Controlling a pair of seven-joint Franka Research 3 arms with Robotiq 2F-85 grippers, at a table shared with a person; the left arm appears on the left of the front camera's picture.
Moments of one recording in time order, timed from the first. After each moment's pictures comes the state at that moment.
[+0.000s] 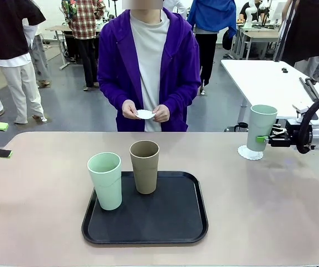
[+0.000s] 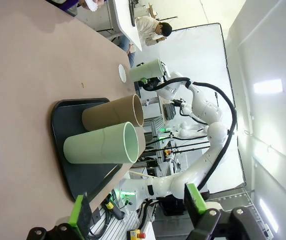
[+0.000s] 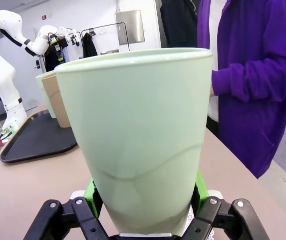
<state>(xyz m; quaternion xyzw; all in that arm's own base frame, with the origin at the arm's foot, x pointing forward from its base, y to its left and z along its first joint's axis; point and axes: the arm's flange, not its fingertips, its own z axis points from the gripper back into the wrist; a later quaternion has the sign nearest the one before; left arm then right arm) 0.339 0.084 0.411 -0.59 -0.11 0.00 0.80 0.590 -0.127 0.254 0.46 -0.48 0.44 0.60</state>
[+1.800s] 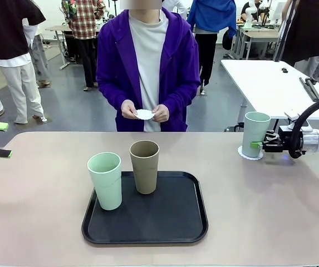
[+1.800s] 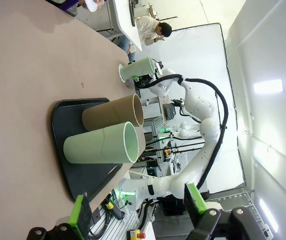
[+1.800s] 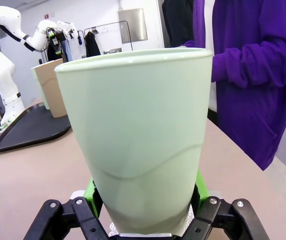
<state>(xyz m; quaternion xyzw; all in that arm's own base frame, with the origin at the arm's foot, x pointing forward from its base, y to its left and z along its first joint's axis) 0.339 0.084 0.411 -0.59 -0.11 0.00 0.80 0.615 -0.123 0.212 0.47 -0.47 0.44 0.60</state>
